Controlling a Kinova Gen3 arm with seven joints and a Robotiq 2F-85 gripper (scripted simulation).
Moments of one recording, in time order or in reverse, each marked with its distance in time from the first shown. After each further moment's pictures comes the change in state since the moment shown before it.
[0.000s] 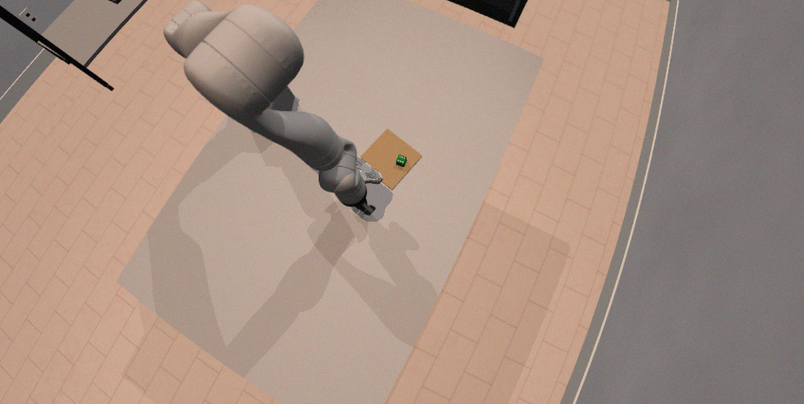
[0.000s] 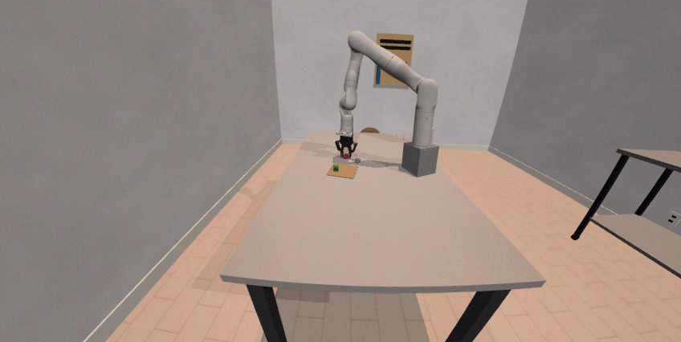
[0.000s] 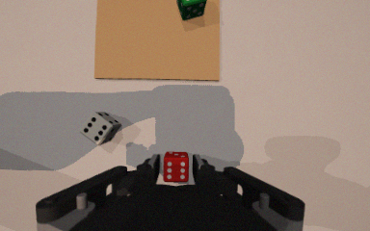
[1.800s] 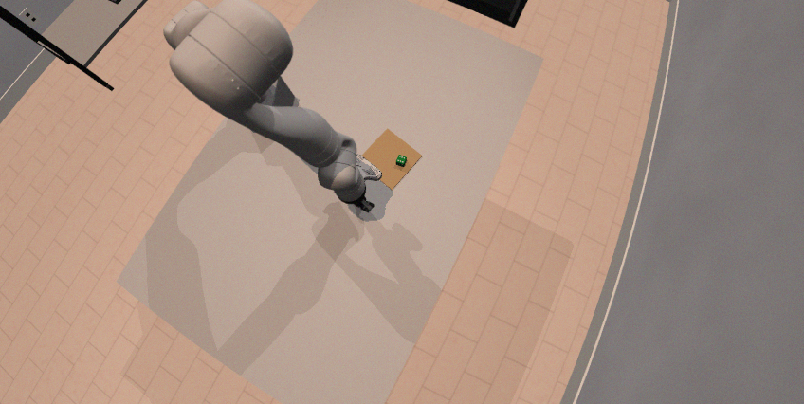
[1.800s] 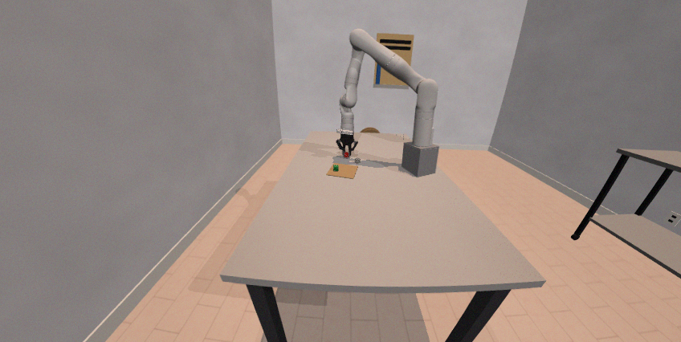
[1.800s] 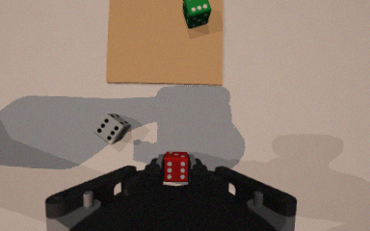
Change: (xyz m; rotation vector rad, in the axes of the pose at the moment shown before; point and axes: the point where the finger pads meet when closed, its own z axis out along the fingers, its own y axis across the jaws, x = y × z) arm 0.002 -0.006 -0.012 0.016 -0.002 -0.007
